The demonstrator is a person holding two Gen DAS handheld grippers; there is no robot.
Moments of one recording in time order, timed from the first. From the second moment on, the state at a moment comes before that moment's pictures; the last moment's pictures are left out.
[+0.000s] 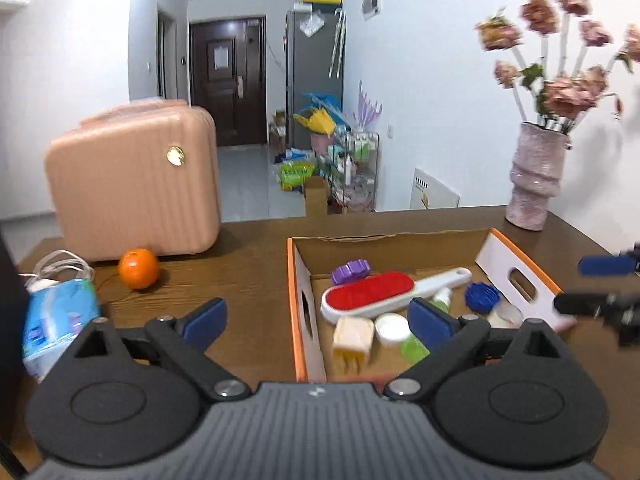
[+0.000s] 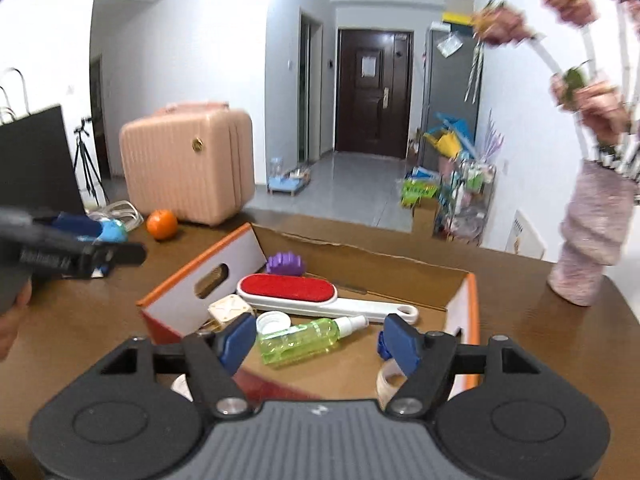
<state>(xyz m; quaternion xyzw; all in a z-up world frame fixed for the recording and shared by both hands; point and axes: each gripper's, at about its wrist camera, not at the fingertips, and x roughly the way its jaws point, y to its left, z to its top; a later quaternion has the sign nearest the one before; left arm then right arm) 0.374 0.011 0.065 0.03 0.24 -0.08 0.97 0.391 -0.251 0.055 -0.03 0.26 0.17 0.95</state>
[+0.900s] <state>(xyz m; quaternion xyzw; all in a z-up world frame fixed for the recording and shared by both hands) 0.117 0.010 -0.007 0.02 0.22 -0.07 0.97 0.096 -0.267 -0.024 0.04 0.19 0.11 0.98</state>
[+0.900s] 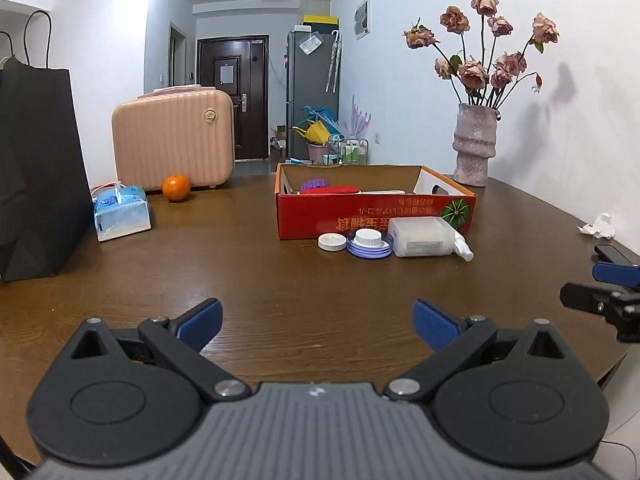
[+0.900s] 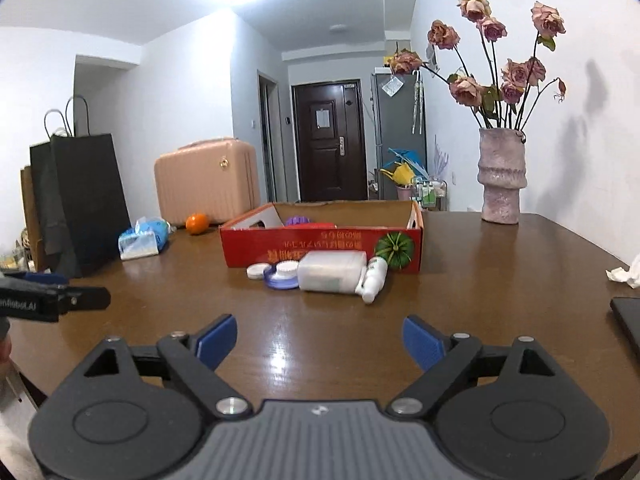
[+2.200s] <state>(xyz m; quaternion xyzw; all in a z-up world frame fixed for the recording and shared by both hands) 0.393 -0.010 -0.065 0.13 0.32 -0.21 0.92 0.385 -0.148 -0.053 -0.03 0.34 0.11 0.94</state>
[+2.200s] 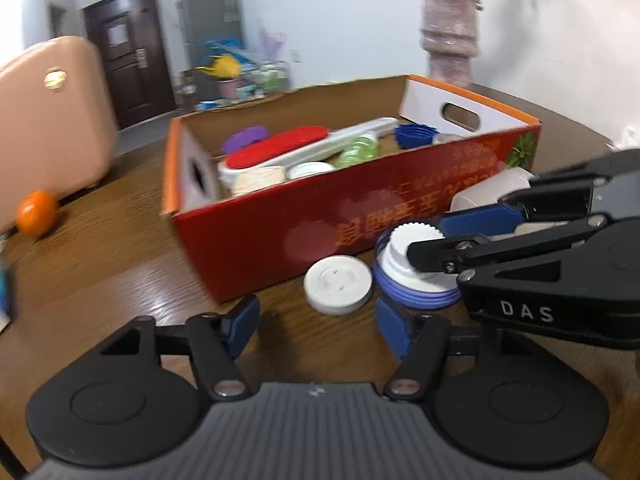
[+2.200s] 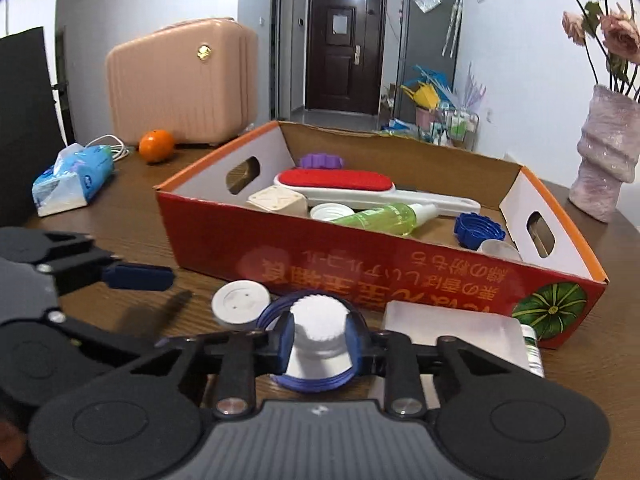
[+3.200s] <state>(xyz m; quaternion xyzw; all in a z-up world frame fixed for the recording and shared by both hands) 0.245 0.011 -0.016 -0.06 0.28 -0.21 0.93 0.244 -0.224 0.002 0.03 0.26 0.14 0.95</state>
